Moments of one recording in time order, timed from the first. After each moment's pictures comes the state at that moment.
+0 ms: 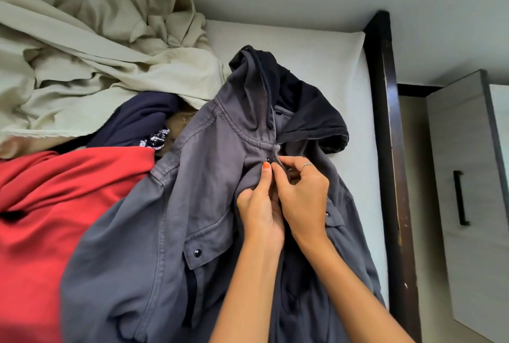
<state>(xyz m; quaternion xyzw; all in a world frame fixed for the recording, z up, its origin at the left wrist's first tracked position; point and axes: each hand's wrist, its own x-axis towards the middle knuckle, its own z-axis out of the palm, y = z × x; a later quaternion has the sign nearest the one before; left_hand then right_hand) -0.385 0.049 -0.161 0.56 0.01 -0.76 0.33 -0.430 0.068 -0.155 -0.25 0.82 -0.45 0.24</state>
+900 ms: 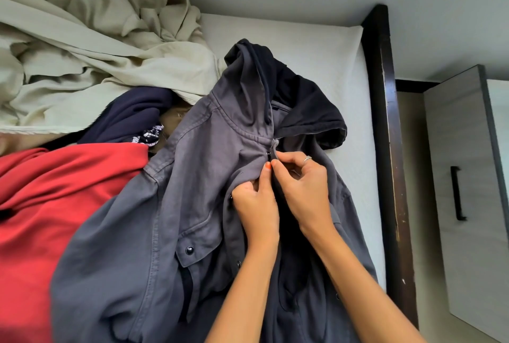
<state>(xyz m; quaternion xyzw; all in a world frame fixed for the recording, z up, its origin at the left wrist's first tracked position) -0.382 0.057 -0.173 0.64 -0.33 -0.59 0.36 -0.442 0.070 -0.157 -0.21 0.75 -0.52 0.36</state>
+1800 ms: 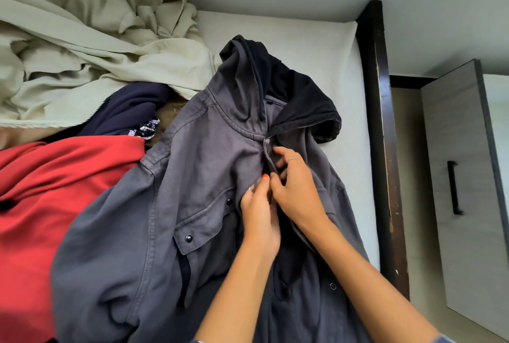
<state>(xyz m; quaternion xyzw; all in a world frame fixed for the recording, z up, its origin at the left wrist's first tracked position) -0.382 0.079 -0.179 0.56 -0.03 -0.77 0.30 -0.450 0.090 -0.181 -0.38 0.81 -0.30 0.33</state>
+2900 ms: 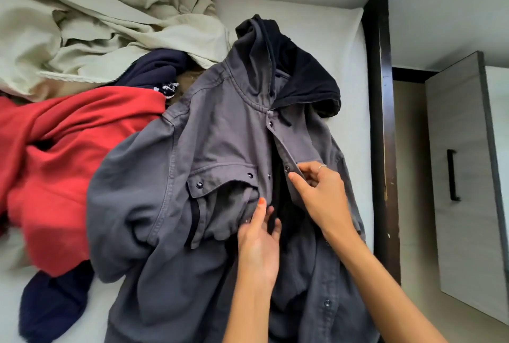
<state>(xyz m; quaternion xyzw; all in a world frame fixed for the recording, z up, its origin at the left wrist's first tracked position) -0.318 0.172 -0.143 0.55 0.08 -0.76 0.34 -0.430 0.170 -0.138 -0.29 0.82 -0.36 0.34</state>
